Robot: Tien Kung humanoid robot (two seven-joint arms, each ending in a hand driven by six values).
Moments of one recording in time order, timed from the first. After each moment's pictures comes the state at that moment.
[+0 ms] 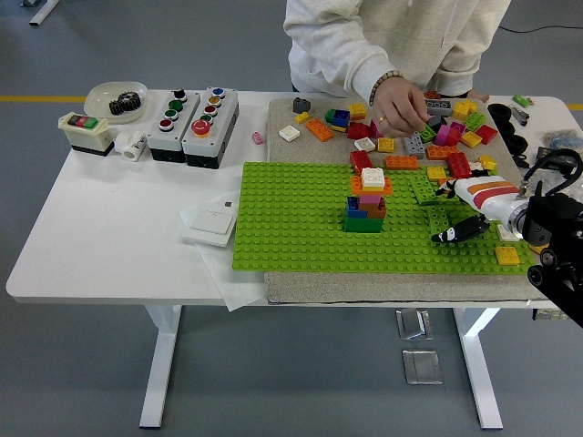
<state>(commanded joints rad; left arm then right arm) -0.02 0.02 -1.05 -0.18 0.86 0.06 0.28 0.80 -0.41 0.56 0.88 -1.90 -0.02 -0.06</state>
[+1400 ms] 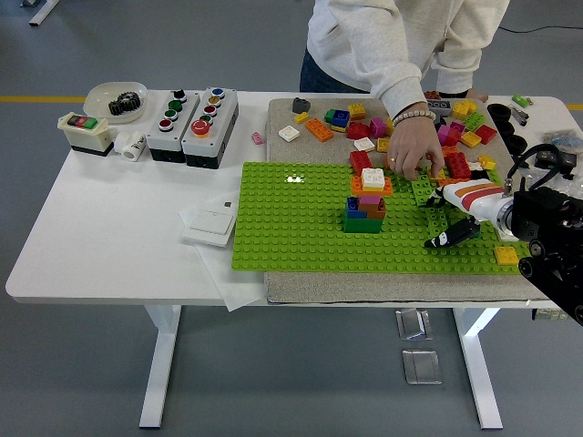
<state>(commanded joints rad) -0.01 0.01 -1.05 -0.18 0.87 0.06 0.28 0.86 -0.38 0.49 0.81 -1.89 0.08 -0.03</state>
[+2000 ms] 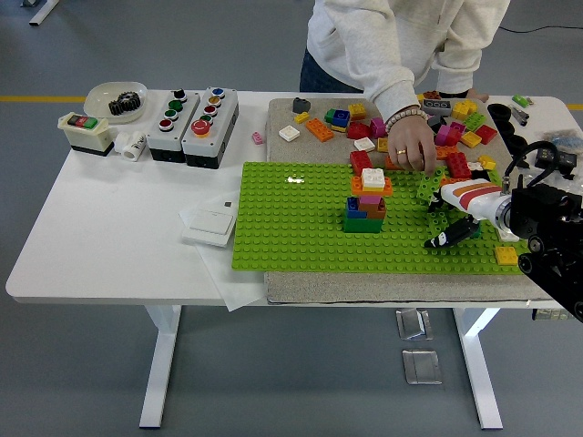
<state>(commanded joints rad) -0.01 0.01 -1.04 -0.18 0.87 0.05 0.29 0.88 -0.37 0.49 0.81 -1.89 0.10 -0.01</state>
